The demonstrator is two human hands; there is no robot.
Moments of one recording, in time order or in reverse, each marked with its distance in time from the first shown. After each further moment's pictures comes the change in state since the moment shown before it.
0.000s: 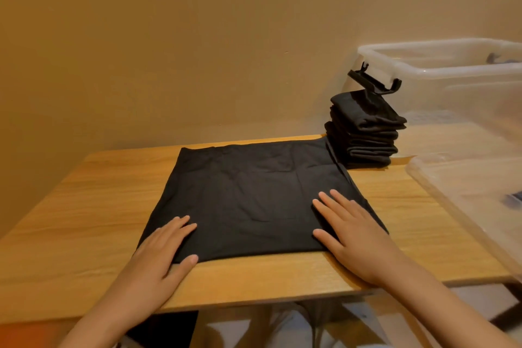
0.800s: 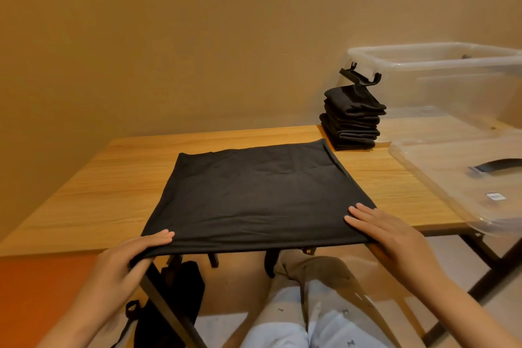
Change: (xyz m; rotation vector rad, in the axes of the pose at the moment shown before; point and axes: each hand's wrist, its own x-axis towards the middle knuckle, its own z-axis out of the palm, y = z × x) left_hand -0.106 -0.016 0.003 -0.269 0.347 0.004; right_hand -0.104 0.046 0.046 0.038 0.513 -0.201
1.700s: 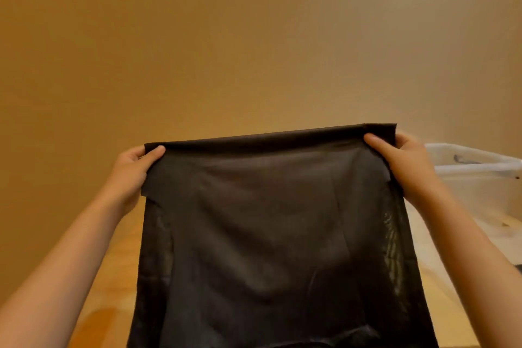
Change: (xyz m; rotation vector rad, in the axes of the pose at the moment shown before) left_hand 0.206 0.120 -0.150 -0.735 0.377 -0.103; right_hand 0.219 -0.032 -0.189 0.983 0.509 0.349
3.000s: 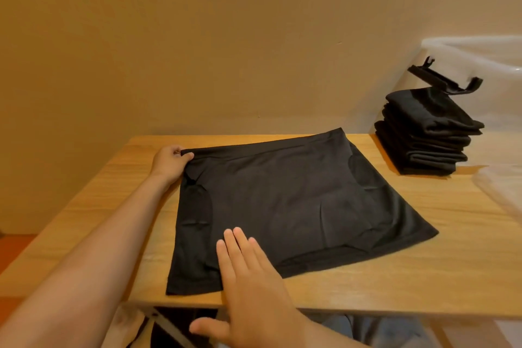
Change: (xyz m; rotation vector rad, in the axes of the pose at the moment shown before) left_hand 0.058 -0.271 -0.011 0.625 -0.042 -0.393; right_hand -0.216 0.135 0.228 -0.957 -1.220 -0.185
